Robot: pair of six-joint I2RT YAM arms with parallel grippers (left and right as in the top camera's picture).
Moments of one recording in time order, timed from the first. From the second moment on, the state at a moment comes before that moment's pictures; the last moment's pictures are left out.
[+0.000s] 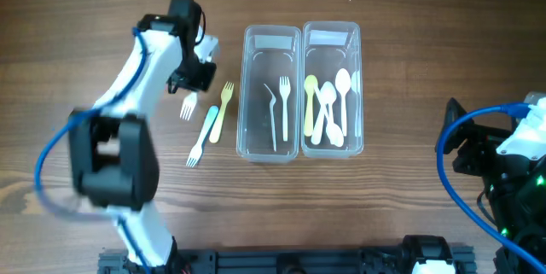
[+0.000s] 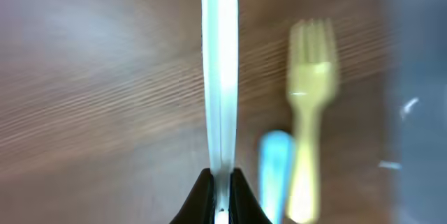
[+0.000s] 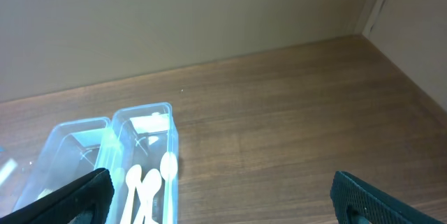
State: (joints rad) left arm -0.16 1.97 1.56 -1.07 -0.01 0.25; right arm -0.05 0.66 1.22 -0.96 0.07 0.13
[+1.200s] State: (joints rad) left arm -0.20 1.69 1.30 -1.04 -0.04 0.06; right arm -0.05 0.66 1.22 -0.96 0.07 0.13
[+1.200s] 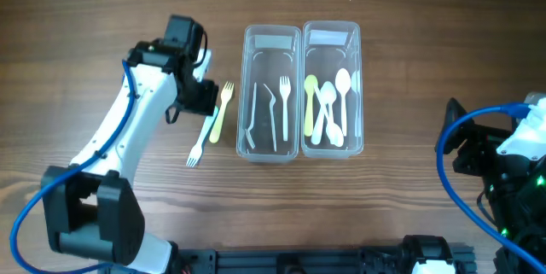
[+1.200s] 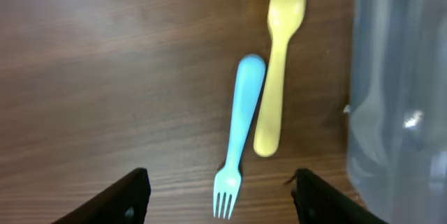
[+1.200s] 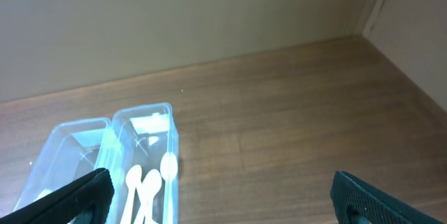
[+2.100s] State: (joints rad) left arm -0.19 1.68 0.86 -0.64 0.00 0.17; right arm -0.05 0.66 1.22 -0.96 0.07 0.13
